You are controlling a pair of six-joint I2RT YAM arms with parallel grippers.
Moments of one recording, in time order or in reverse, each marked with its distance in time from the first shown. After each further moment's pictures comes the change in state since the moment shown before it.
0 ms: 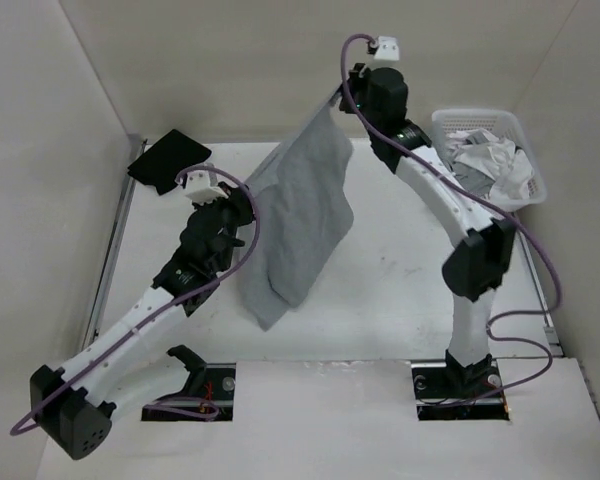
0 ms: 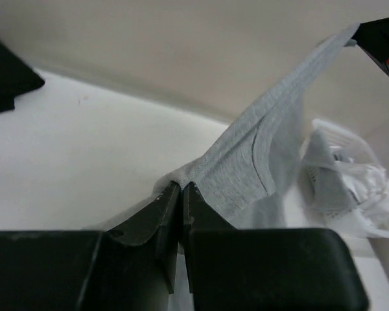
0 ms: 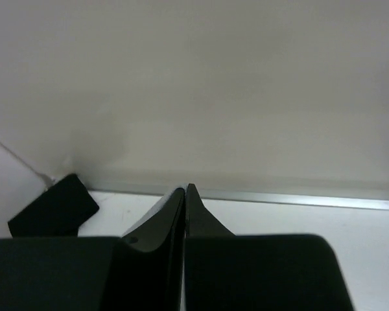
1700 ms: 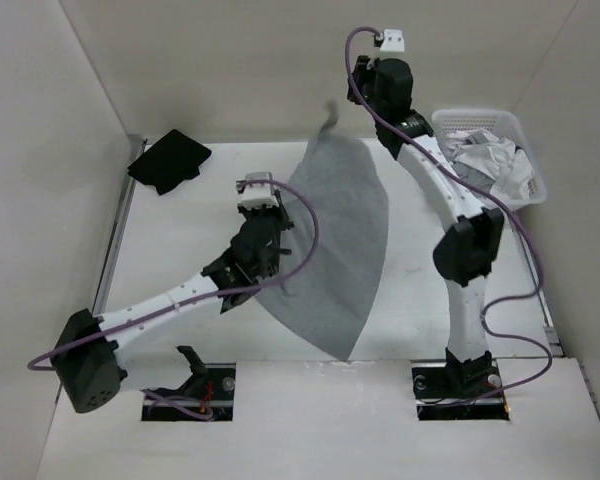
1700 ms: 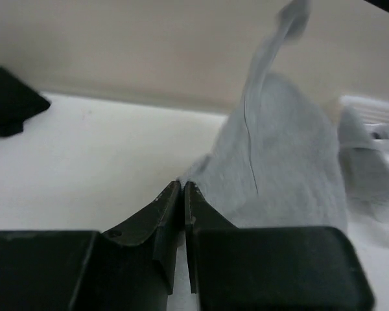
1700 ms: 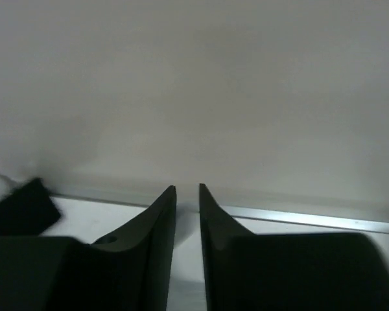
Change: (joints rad) left arm -0.289 0.259 0.008 0.309 -0.314 0.274; right arm -0.077 0.175 0.228 -0.077 -0.077 -0.064
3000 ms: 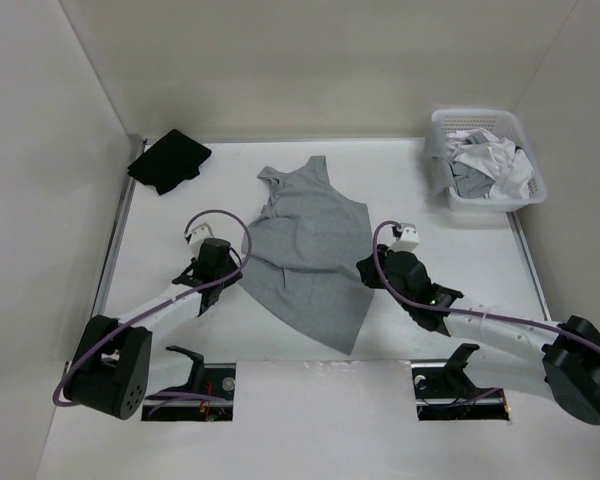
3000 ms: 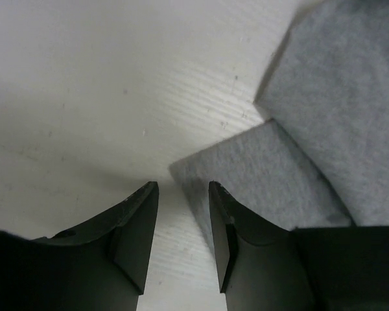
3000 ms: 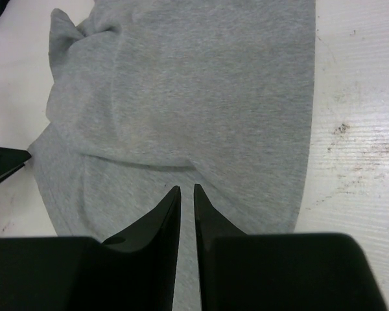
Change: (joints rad) left arm 0.620 0.035 -0.404 -0.481 0.588 -0.546; right arm 0.383 -0.963 -1.769 0.325 0.154 0.538
